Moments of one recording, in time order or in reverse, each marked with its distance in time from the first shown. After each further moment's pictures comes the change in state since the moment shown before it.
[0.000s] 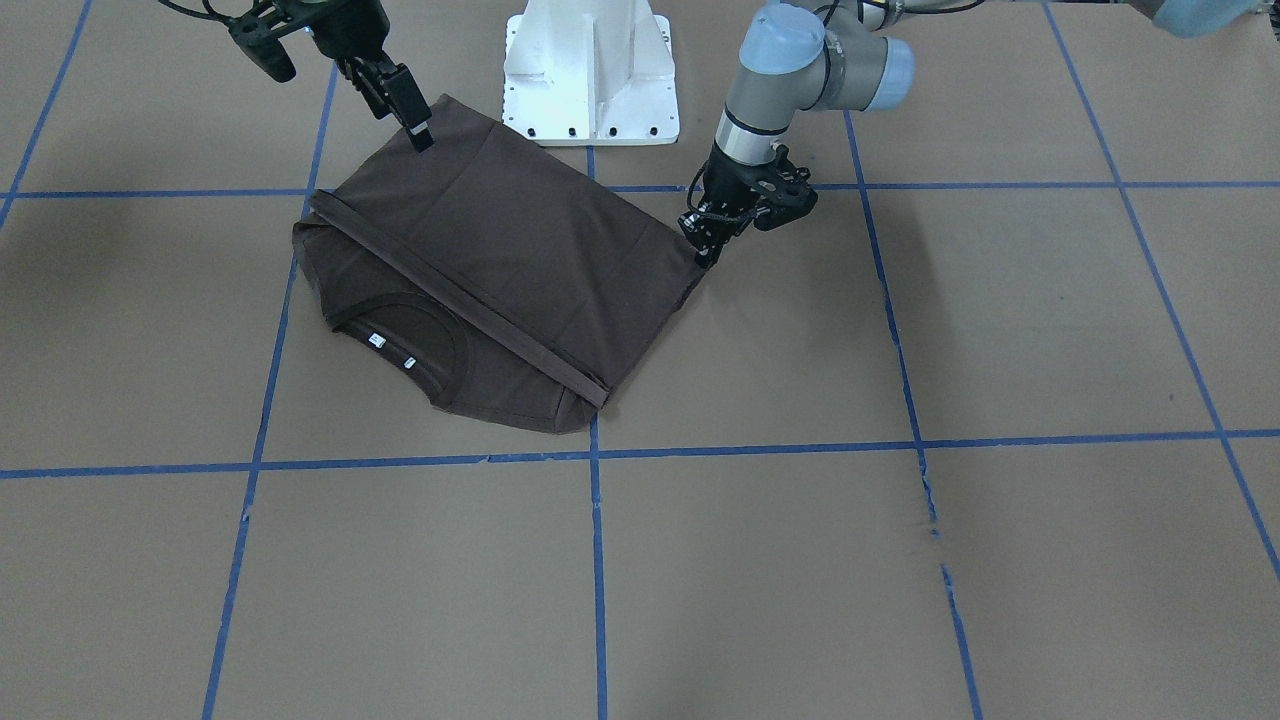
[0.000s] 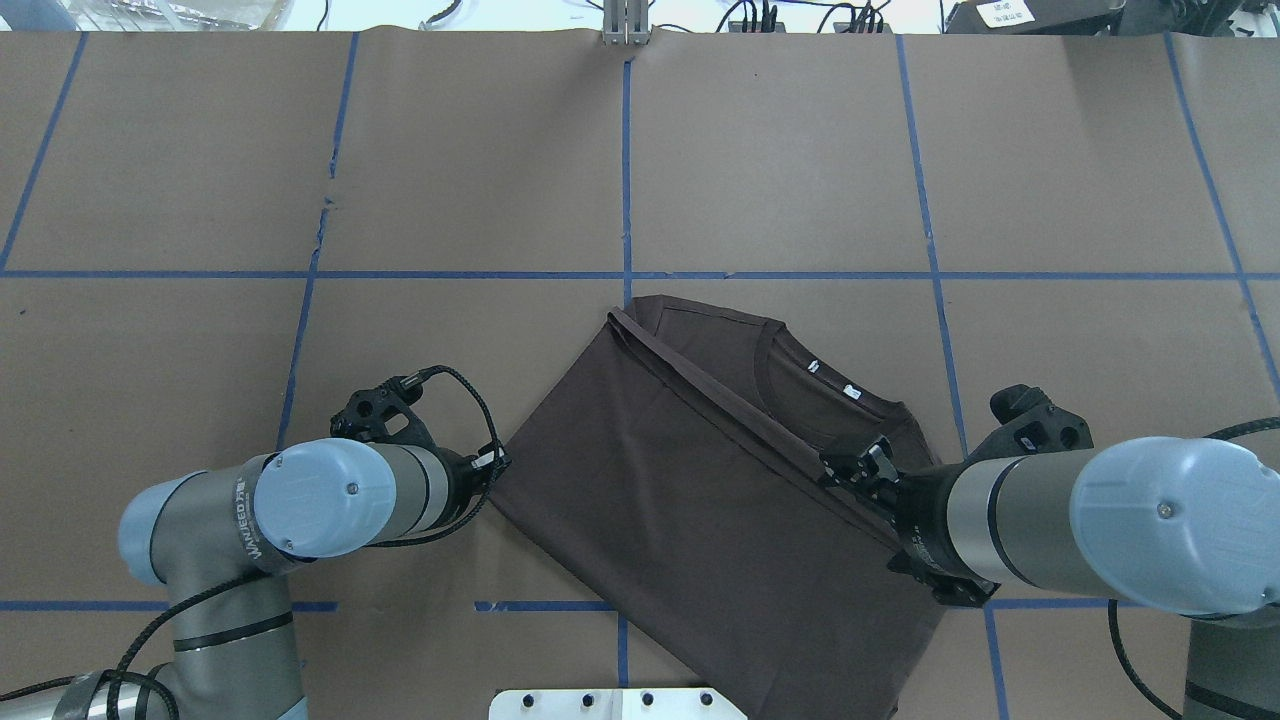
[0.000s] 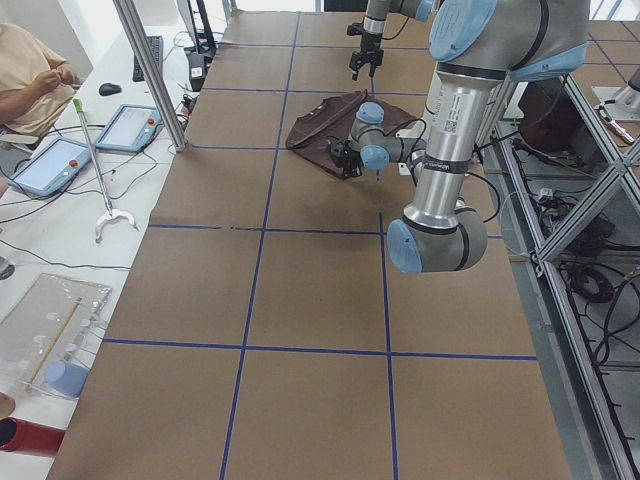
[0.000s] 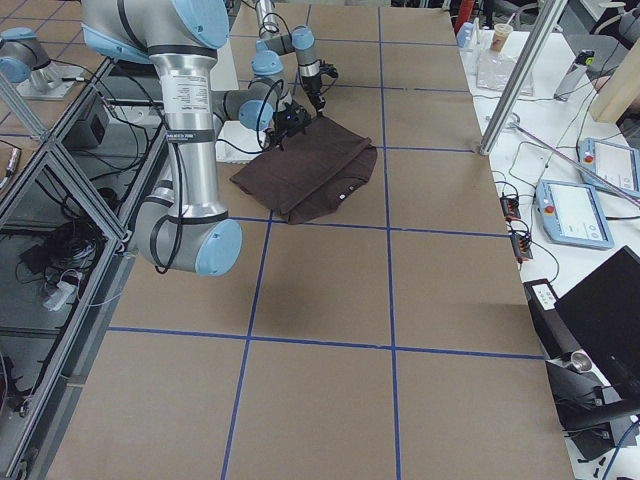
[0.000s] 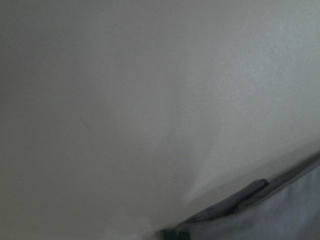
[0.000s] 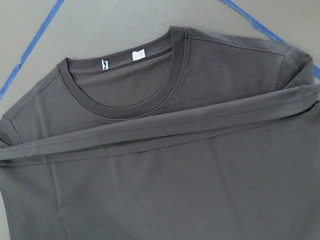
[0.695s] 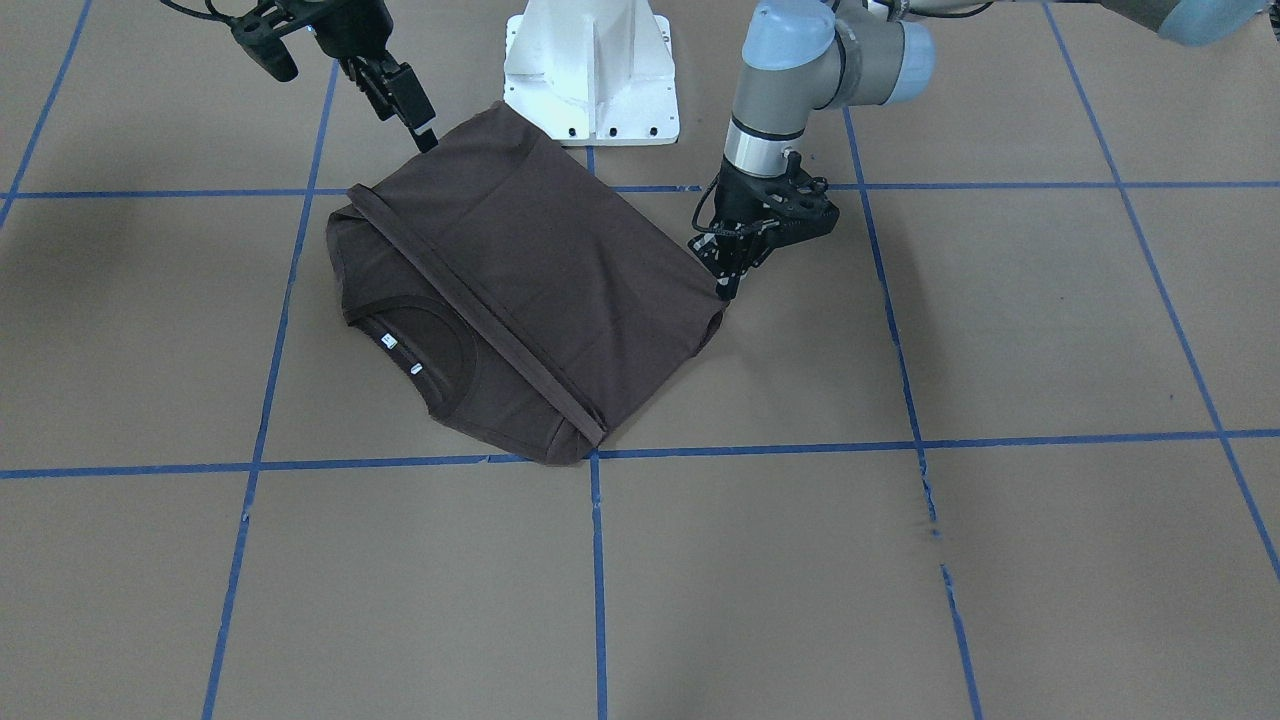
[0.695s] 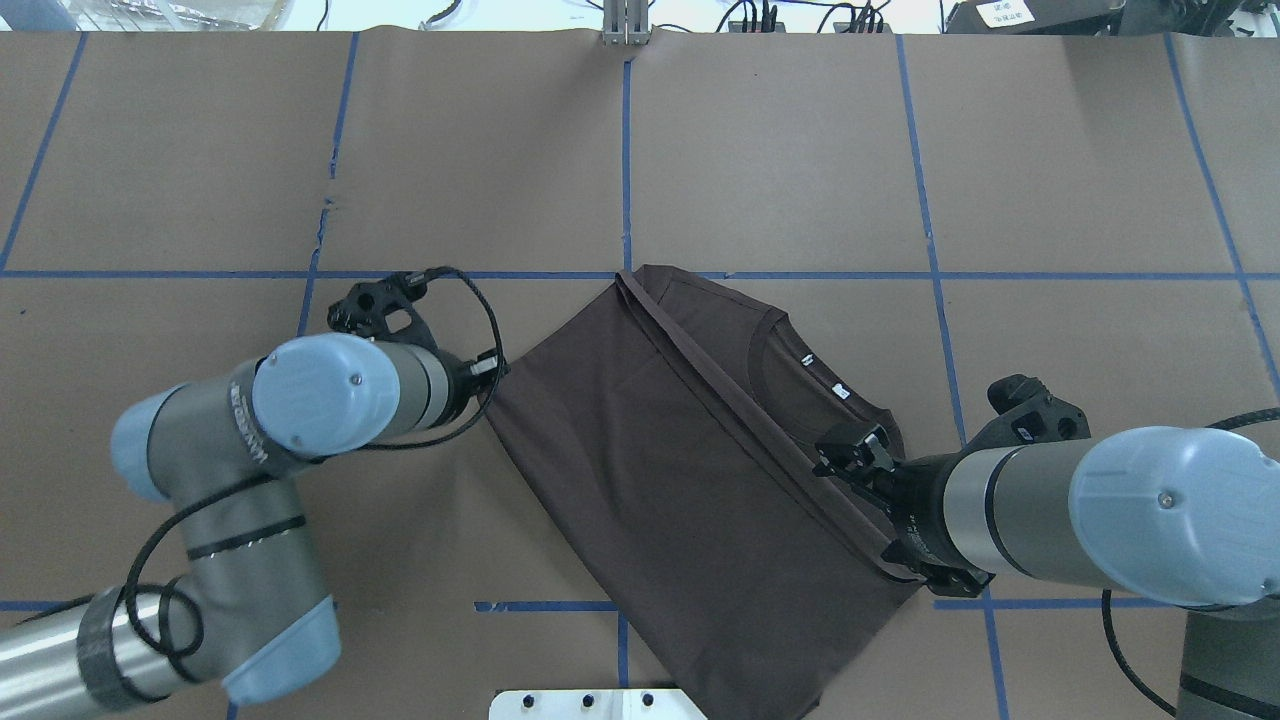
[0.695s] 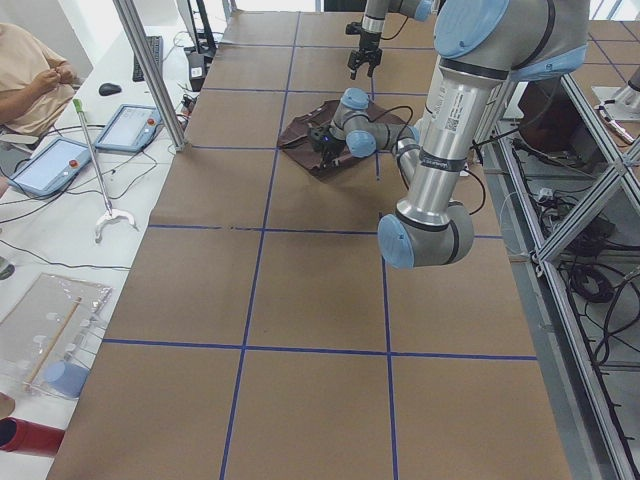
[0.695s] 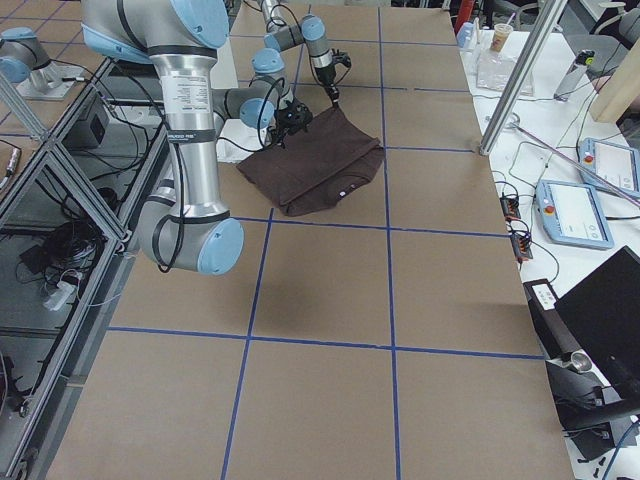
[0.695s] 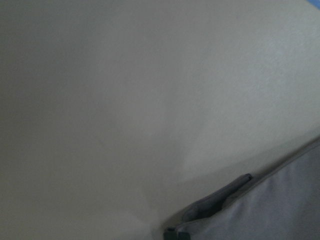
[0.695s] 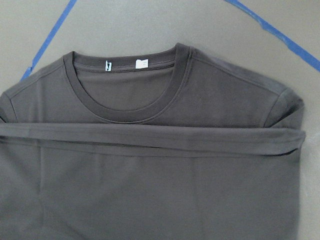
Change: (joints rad) left arm -0.179 -0.133 0.078 0.048 0.028 0.228; right arm 0.016 0.019 -0.004 -0.004 -0.003 0.000
